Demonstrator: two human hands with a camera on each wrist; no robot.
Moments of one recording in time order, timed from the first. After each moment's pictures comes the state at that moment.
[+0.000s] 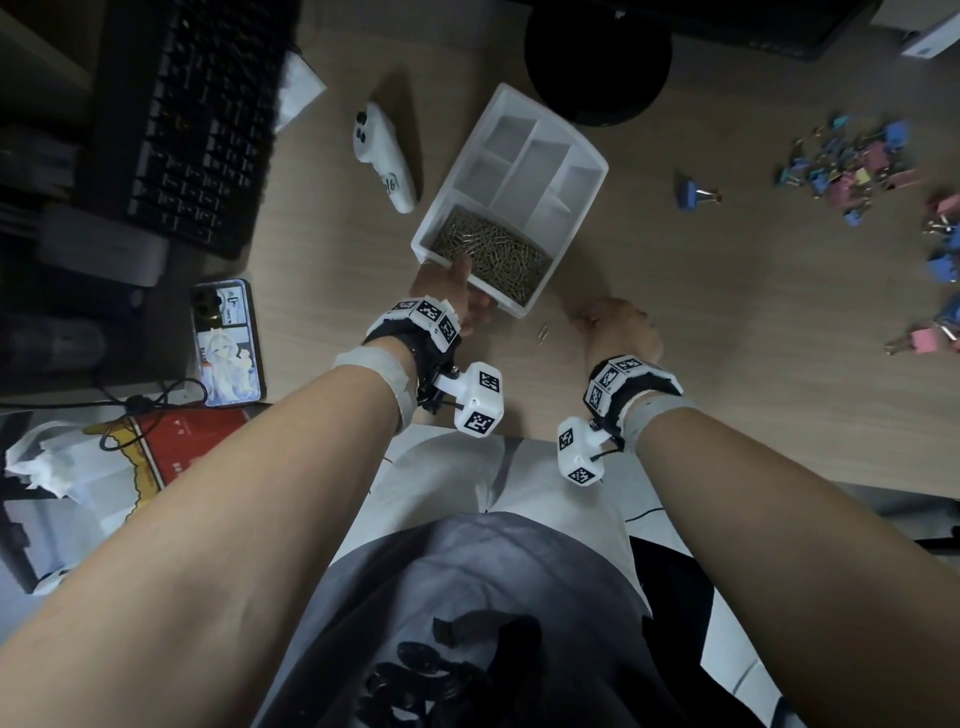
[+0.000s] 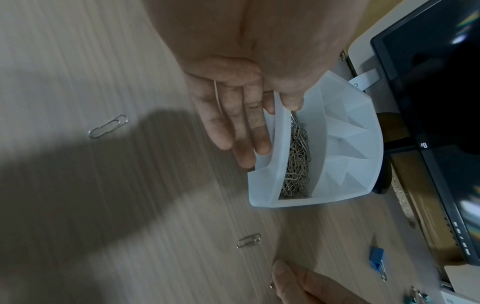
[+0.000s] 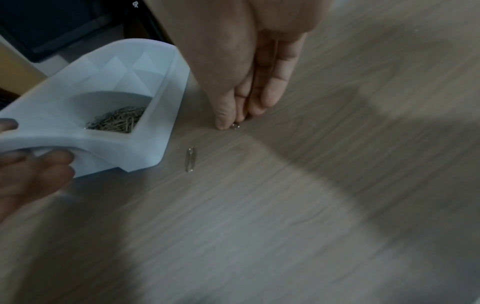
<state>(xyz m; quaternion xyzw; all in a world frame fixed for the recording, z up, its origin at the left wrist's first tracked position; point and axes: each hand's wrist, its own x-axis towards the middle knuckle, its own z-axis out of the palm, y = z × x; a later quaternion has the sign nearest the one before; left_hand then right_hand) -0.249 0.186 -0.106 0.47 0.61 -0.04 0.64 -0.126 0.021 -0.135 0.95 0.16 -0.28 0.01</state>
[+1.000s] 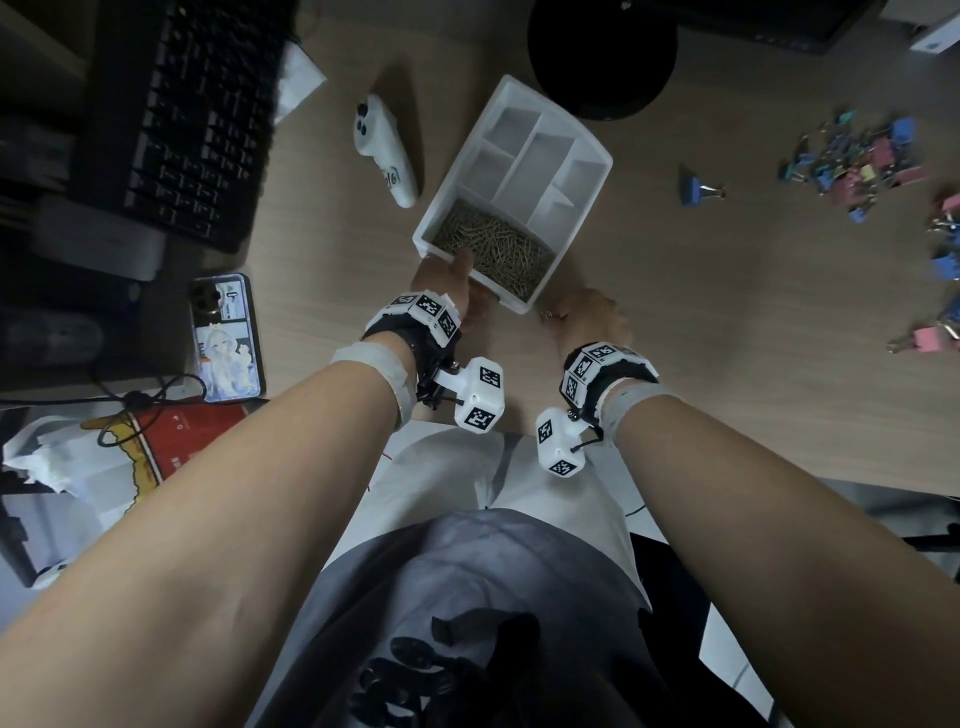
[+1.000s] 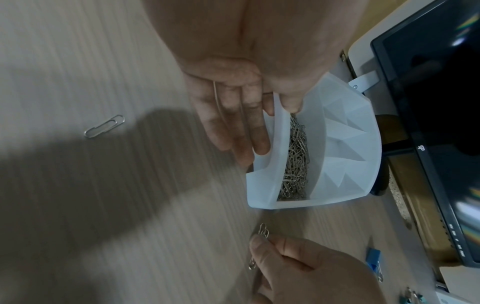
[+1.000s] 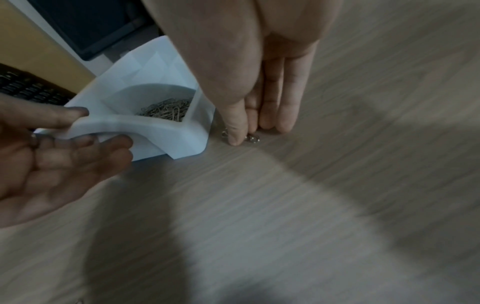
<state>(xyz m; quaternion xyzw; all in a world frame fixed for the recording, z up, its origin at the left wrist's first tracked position) -0.255 0.198 -0.153 0.52 0.61 -0.05 0.59 -0.139 0.050 -0.142 0.93 0.18 -0.33 -0.01</state>
